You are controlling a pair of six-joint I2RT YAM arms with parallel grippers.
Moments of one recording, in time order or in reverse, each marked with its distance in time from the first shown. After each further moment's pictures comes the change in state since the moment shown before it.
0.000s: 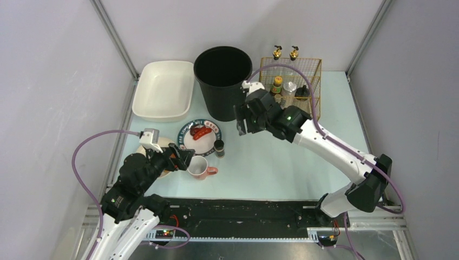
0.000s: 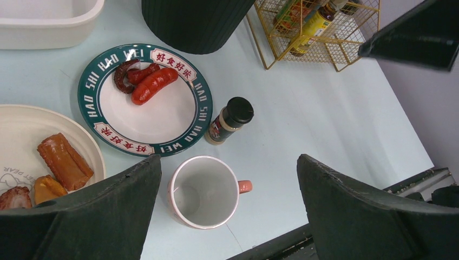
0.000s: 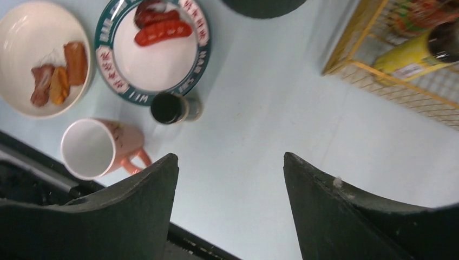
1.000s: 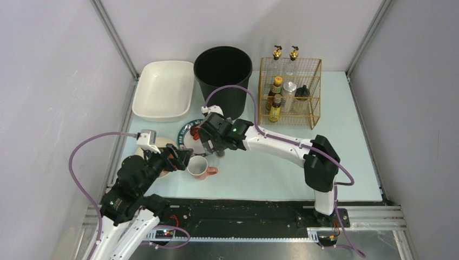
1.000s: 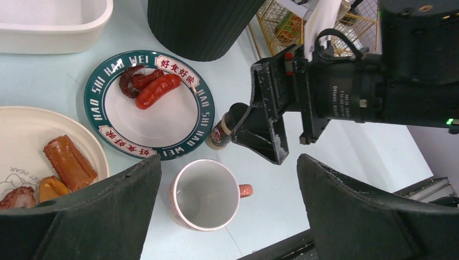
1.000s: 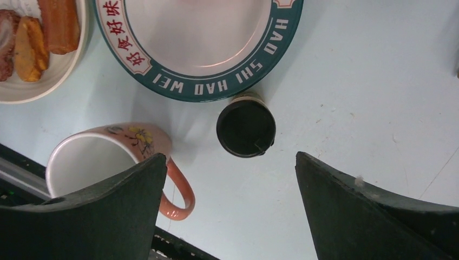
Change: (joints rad) left arm 0.000 -0.027 -0.001 0.000 -0.026 -0.008; right arm 0.229 0.411 0.116 0.080 0.029 0.111
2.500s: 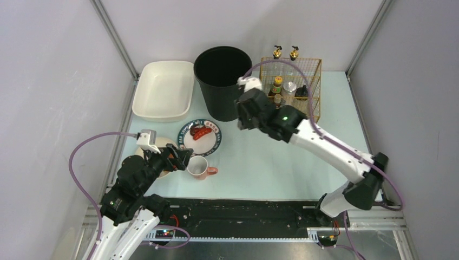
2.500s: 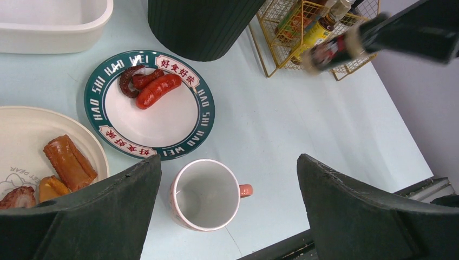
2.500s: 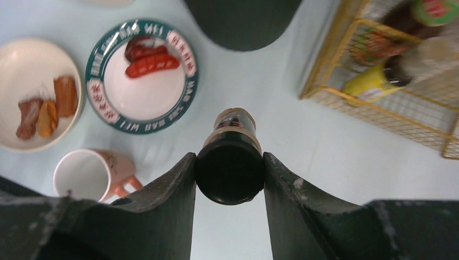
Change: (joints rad) left arm 0.000 -0.001 0.000 0.000 -0.001 -0.001; right arm -0.110 -0.327 -0.050 -0.065 0.114 -0.102
